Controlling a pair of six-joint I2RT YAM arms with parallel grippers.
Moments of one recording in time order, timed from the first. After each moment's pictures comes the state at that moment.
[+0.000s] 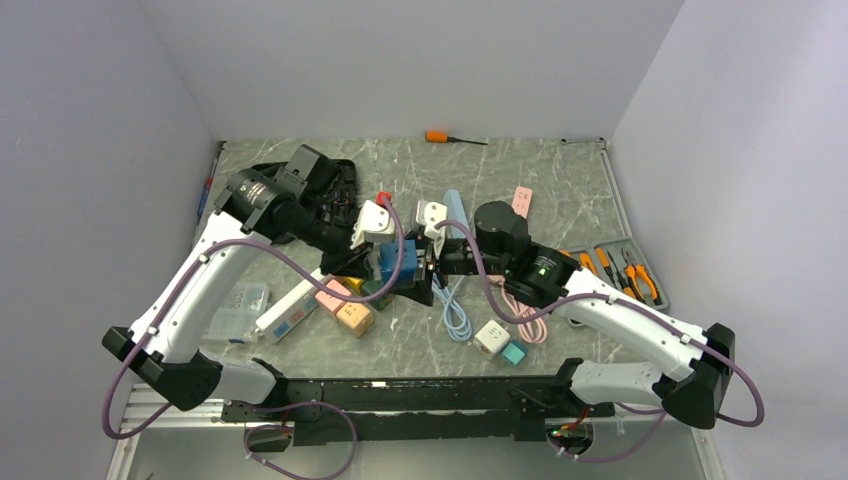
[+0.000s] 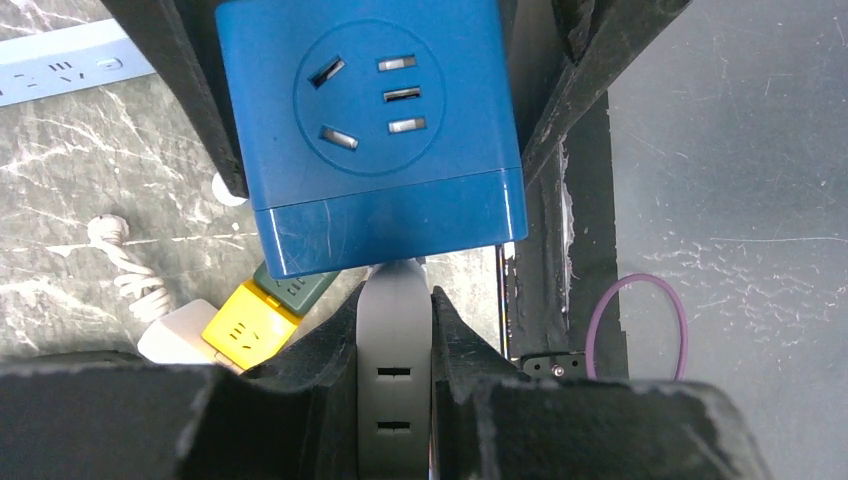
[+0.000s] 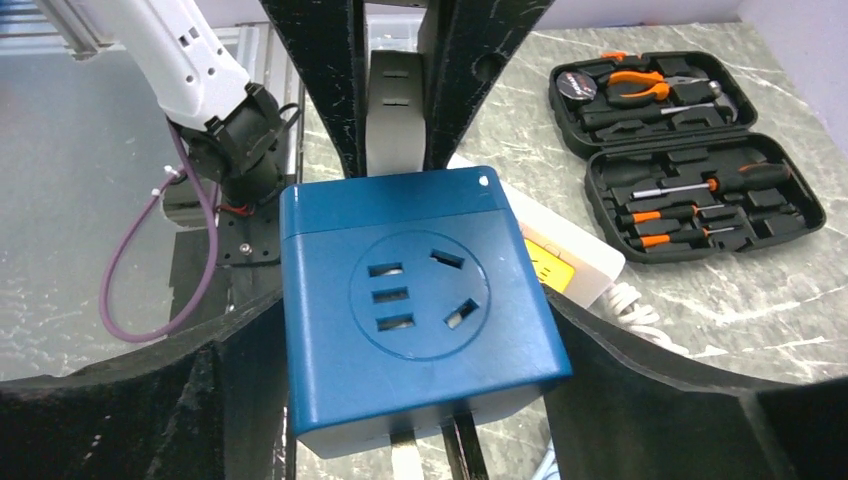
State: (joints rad) left arm -0.60 1.36 1.71 -1.44 0.74 0.82; right arm 0.93 1.14 1.07 -0.13 -0.50 -0.15
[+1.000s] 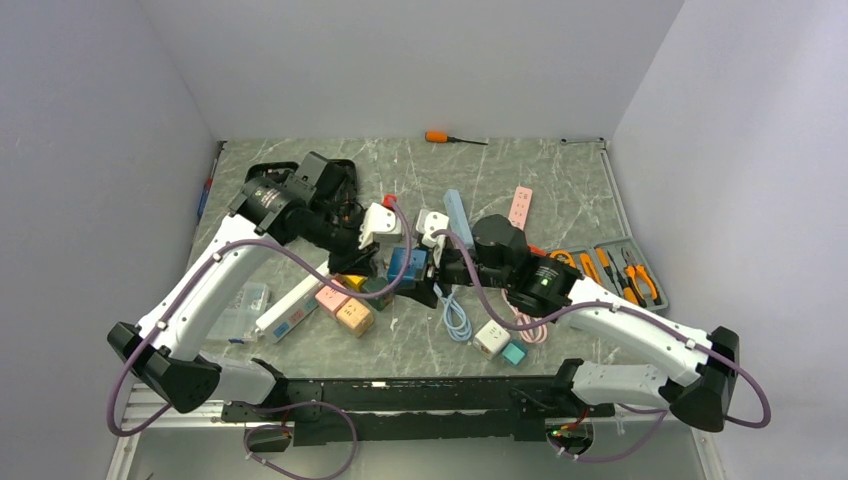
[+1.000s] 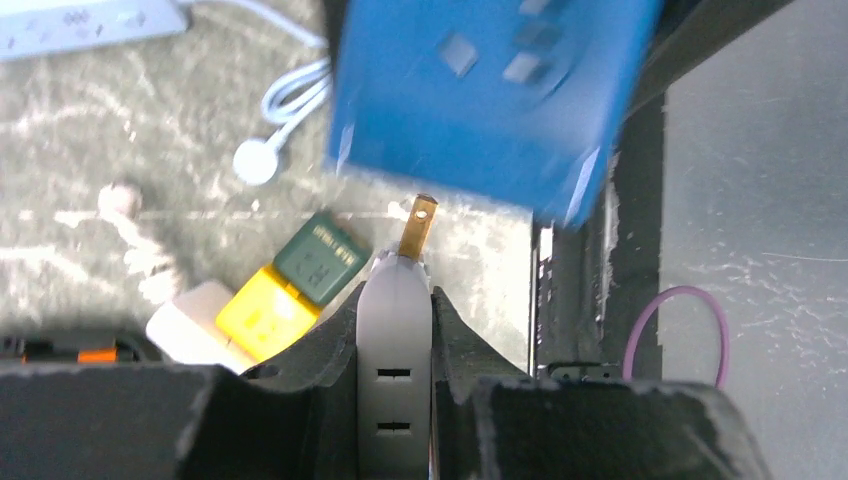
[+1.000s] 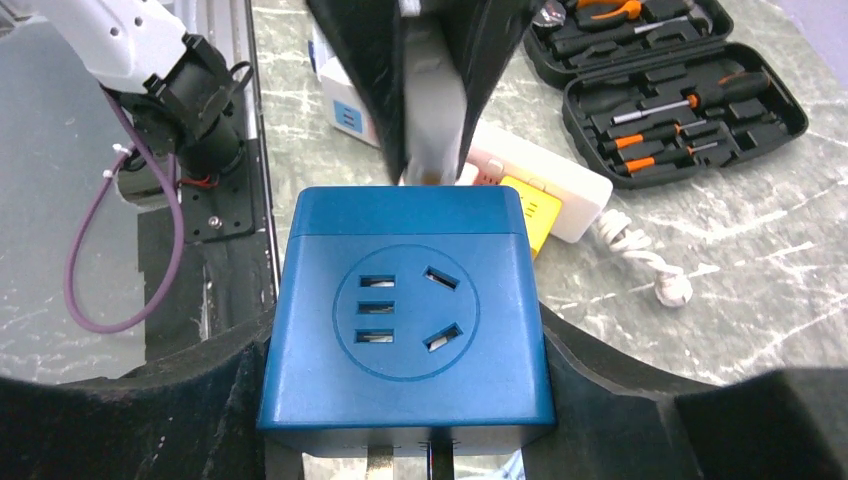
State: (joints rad) left arm -0.59 1.35 1.57 -1.29 0.70 0.78; right arm 0.98 1.11 1.01 -0.16 -0.34 -0.12
